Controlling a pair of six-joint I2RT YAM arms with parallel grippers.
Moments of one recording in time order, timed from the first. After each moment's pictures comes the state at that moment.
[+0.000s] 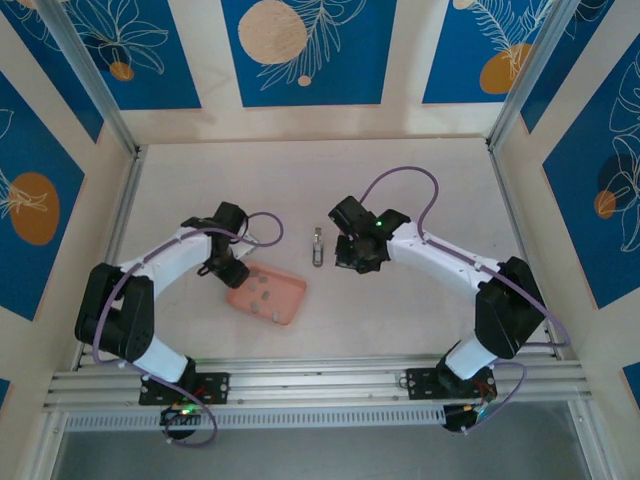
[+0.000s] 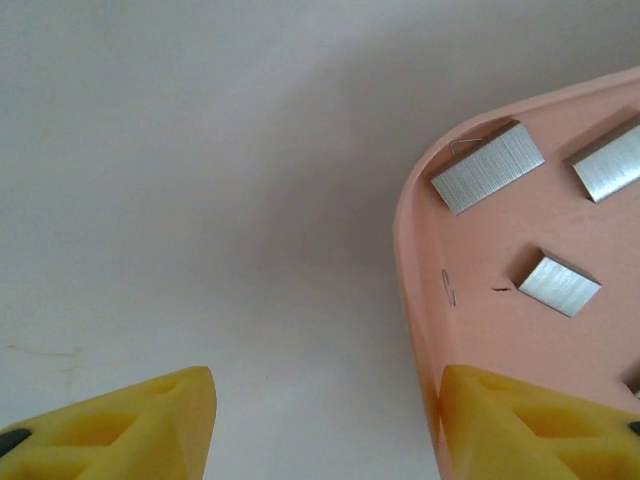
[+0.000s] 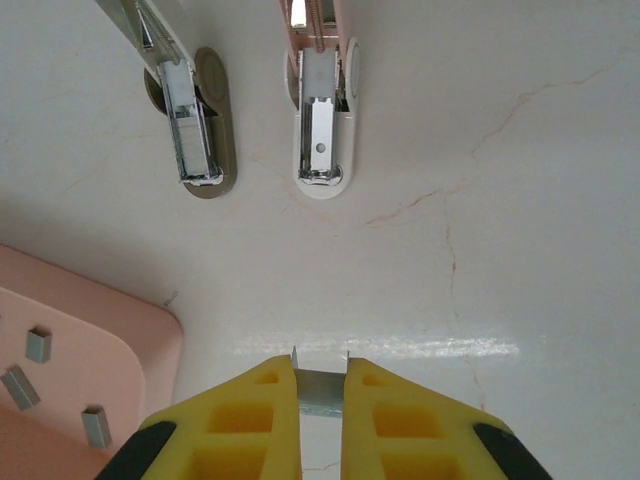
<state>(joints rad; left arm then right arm) -0.36 1.54 0.97 -0.83 -0.15 0.32 0.73 1.55 1.20 -0.88 0.06 0.87</state>
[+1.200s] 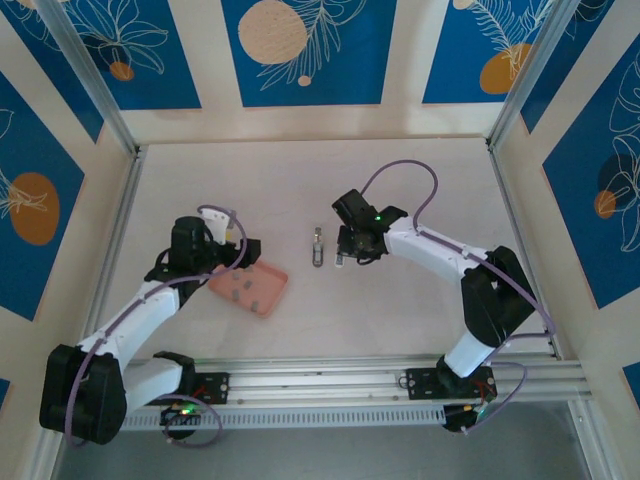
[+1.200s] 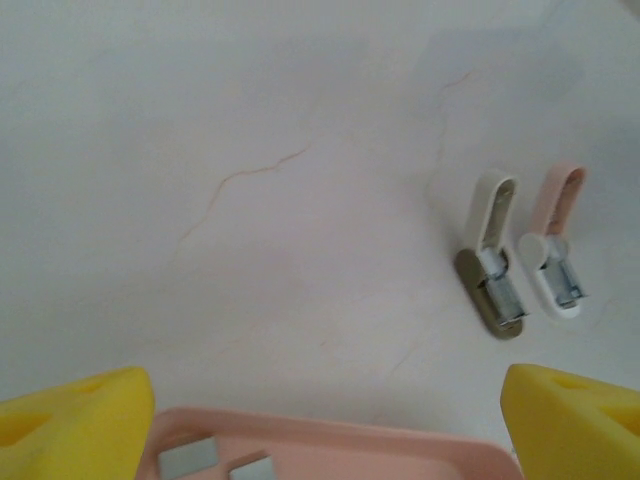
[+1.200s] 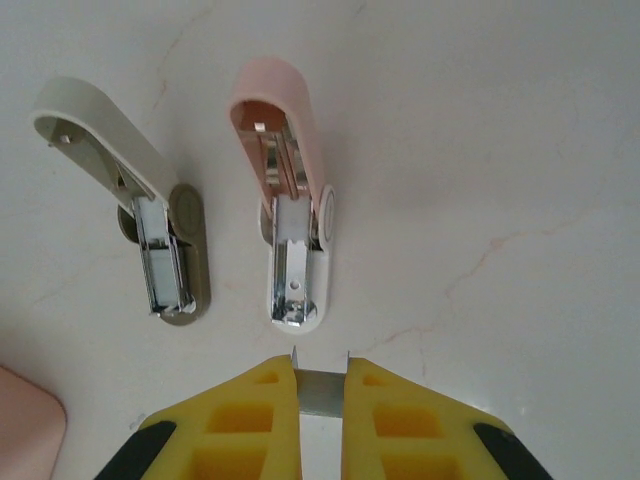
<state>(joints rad) -0.24 1.09 0.57 -0.03 0.30 -0.13 0.66 1.63 1.18 -0.71 0.13 0.76</state>
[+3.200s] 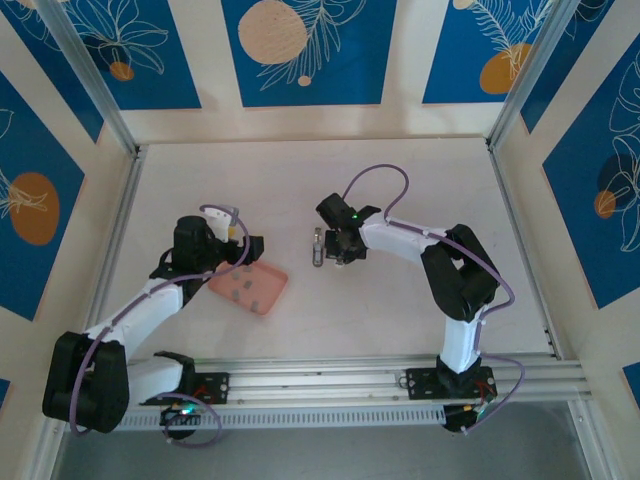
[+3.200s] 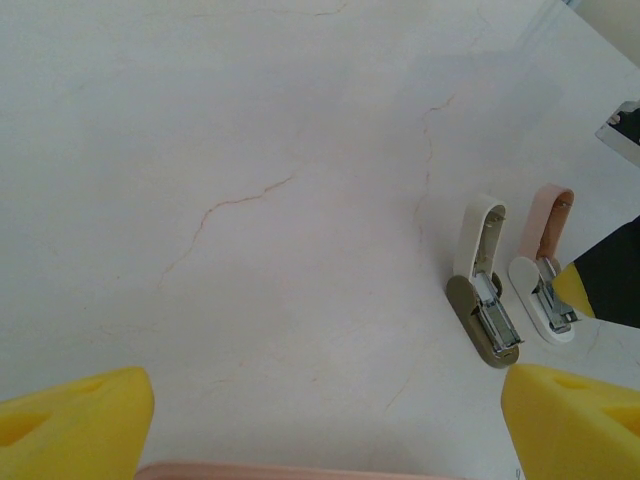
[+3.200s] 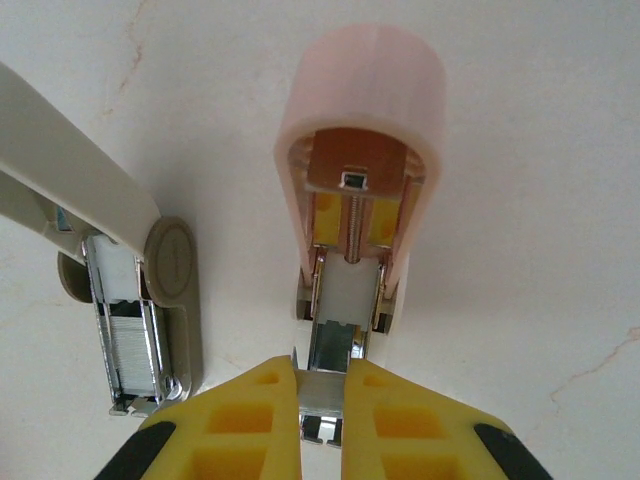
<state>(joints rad) -0.24 1.15 0.55 0.08 0.32 -0.13 0.68 1.86 1.27 -0.65 0.11 0.72</state>
